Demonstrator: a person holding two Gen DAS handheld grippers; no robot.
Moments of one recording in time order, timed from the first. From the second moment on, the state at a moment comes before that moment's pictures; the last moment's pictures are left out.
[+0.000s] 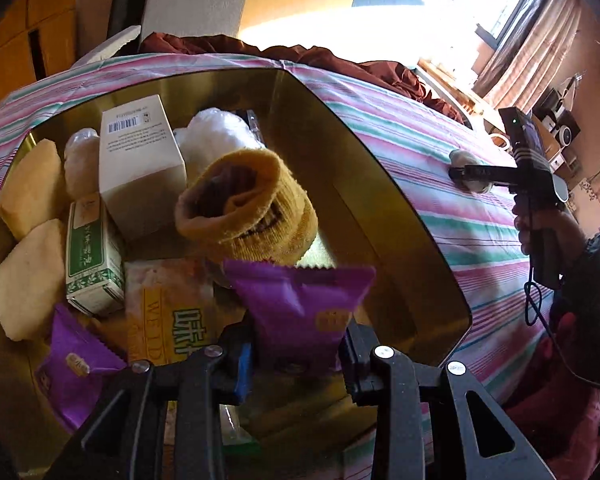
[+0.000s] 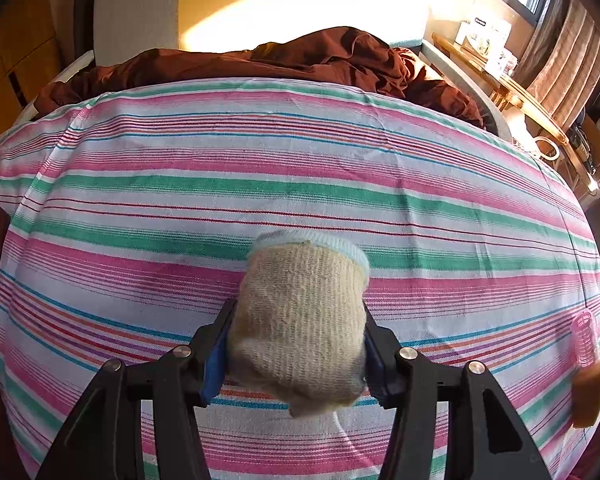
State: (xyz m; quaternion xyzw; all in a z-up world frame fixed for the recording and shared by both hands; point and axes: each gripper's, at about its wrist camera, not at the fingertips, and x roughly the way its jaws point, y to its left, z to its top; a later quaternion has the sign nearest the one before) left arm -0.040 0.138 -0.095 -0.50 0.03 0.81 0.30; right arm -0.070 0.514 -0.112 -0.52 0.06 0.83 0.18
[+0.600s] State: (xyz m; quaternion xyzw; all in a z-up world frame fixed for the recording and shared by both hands) left arm -0.033 0.052 -0.054 -0.44 -0.02 0.87 0.23; right arm -0.073 0.507 -0.110 -0.52 0.05 0.83 0.20
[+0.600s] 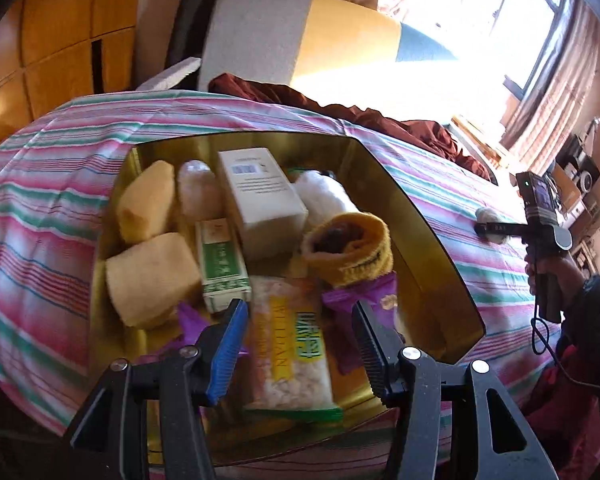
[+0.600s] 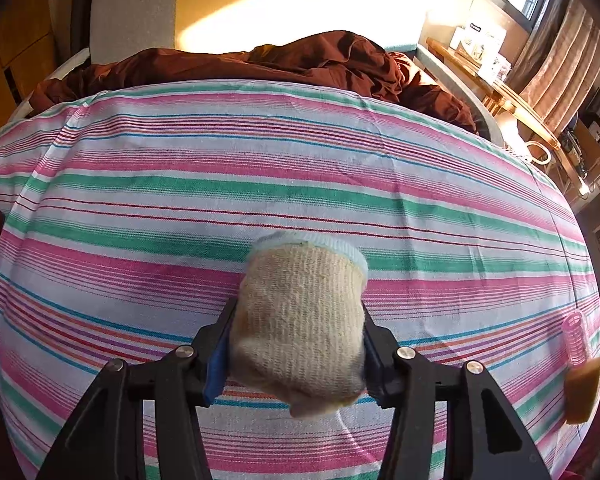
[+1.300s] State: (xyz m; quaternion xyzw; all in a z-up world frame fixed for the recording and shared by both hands) left arm -0.038 -0.016 -0.045 -0.41 -0.07 0.90 0.14; right arm -0.068 0.236 0.007 -0.43 0.01 0.90 -0.10
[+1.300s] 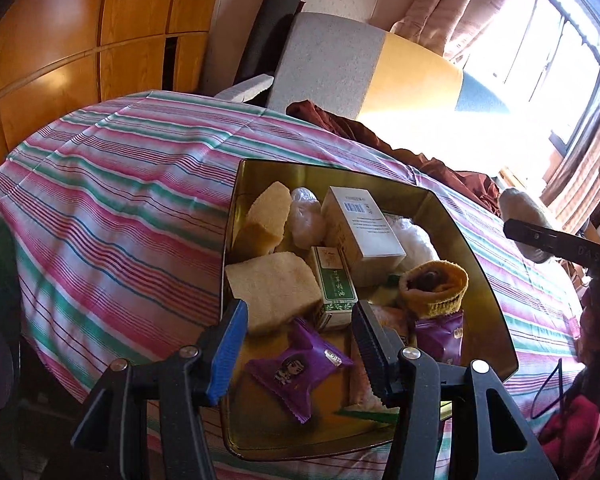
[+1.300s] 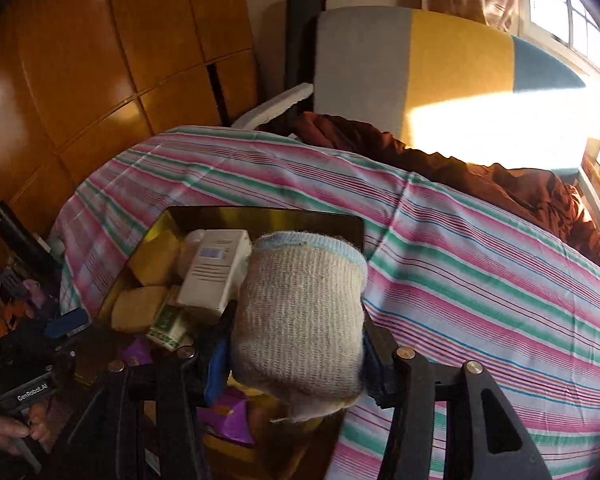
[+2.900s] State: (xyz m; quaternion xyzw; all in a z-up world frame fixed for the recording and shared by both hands) left arm -0.013 -0.008 -0.026 -0.36 0.00 0.93 0.04; right arm -0.016 0.193 -0.040 -0.41 0.03 0.91 -0.02
